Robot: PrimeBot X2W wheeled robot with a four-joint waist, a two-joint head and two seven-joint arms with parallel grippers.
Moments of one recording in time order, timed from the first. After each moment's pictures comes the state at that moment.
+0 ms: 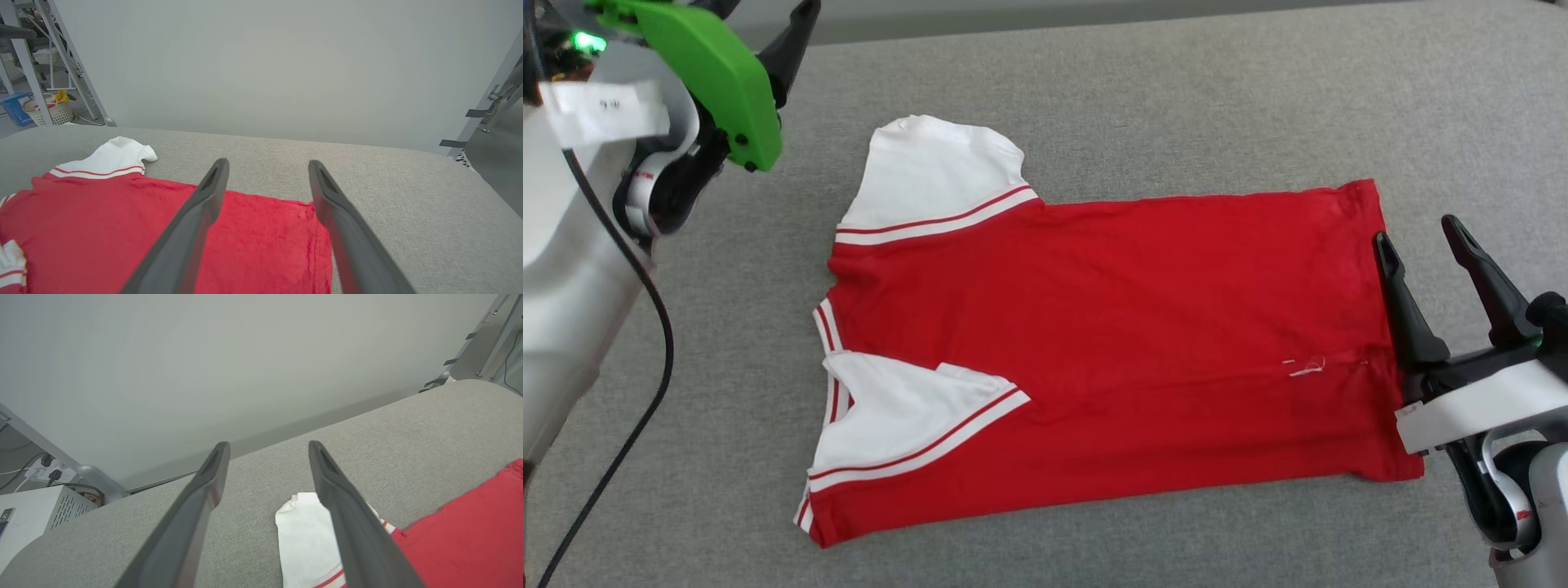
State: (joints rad) left arm -1.12 0.63 -0.83 0.48 -0.96 -0.05 0.15; right arm -0.17 -0.29 0.08 -0.09 0.34 0.13 -0.09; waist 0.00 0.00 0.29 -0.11
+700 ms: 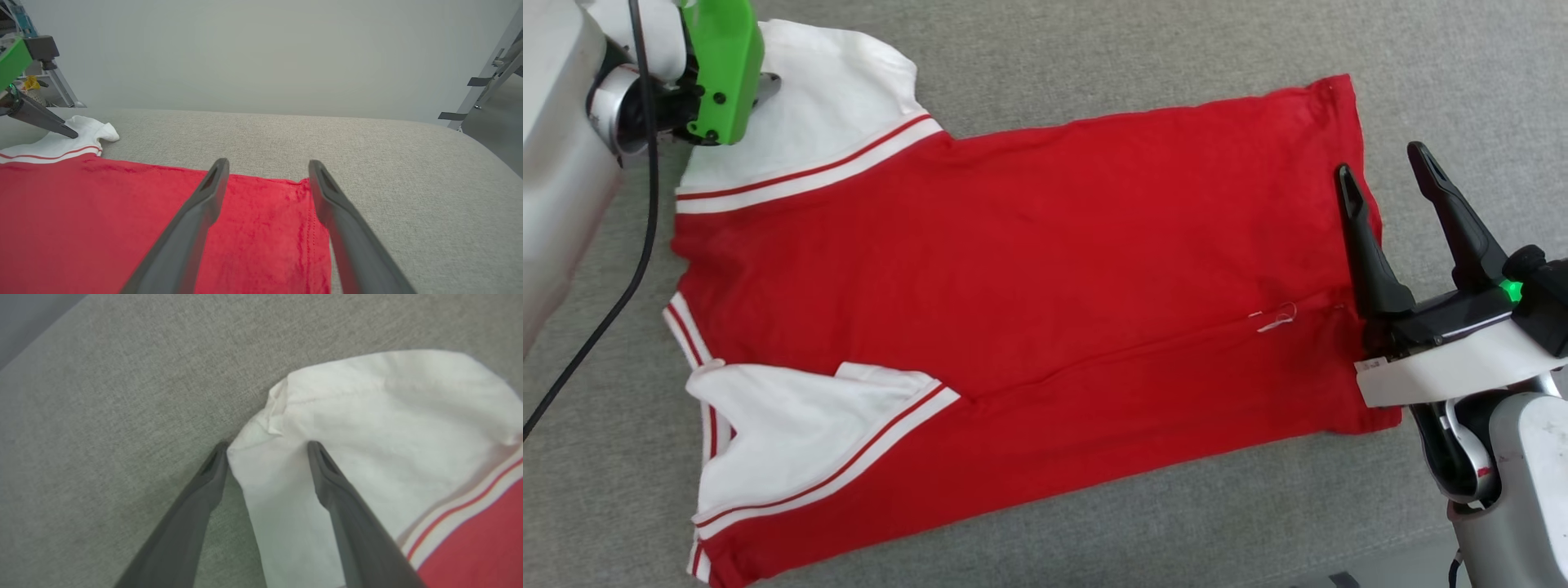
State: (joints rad) left arm -1.38 0.59 -1.06 0.74 -1.00 -0.13 0.74; right arm -0.29 -0.23 0.14 -0.10 0.32 0.13 -0.16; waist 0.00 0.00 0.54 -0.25
